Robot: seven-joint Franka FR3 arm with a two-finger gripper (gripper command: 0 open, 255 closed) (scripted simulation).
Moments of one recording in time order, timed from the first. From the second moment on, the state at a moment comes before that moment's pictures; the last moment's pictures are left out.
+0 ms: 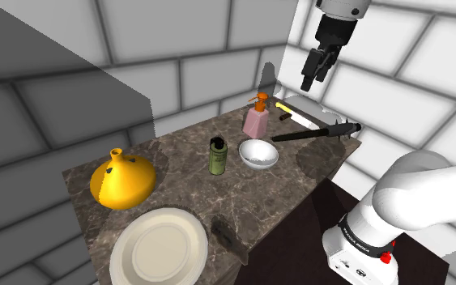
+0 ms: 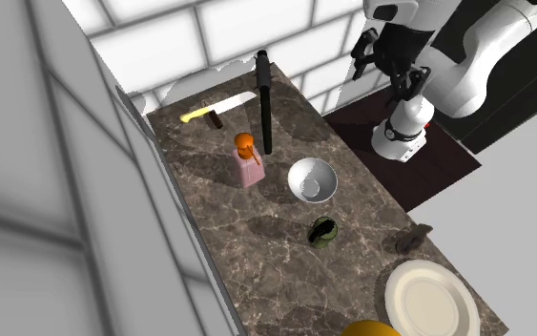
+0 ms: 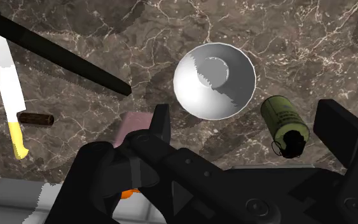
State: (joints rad) arm -0.02 -0.79 0.05 -2.32 0.00 1.57 -0.12
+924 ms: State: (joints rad) arm -0.05 -0.50 -0.06 -2.35 -0.06 1.96 -0.24
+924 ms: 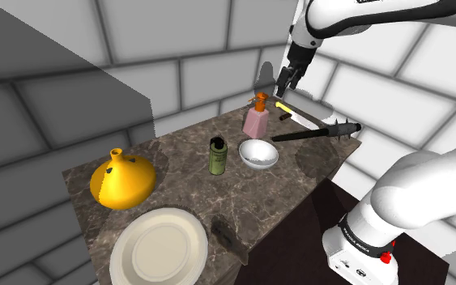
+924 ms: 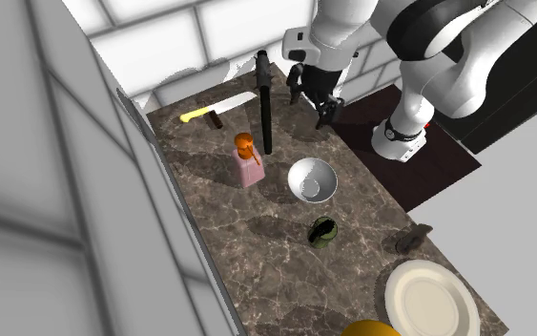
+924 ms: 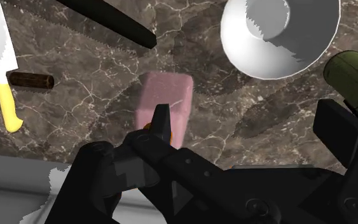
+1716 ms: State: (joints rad) arm -0.07 -0.10 -0.15 -2.19 -0.01 2.26 -0.39
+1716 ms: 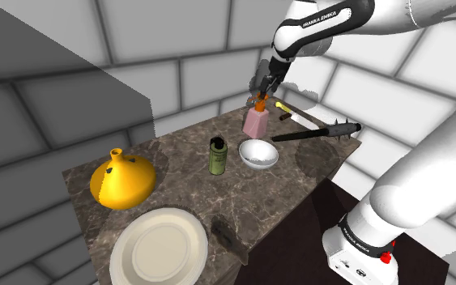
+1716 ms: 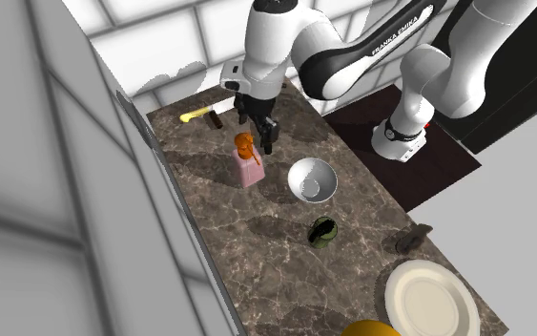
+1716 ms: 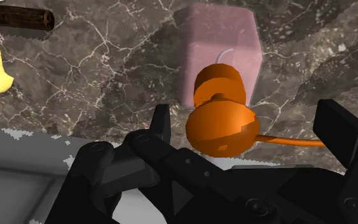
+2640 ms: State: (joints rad) arm -0.07 0.00 -0.16 -2.20 0.02 2.37 -0.42
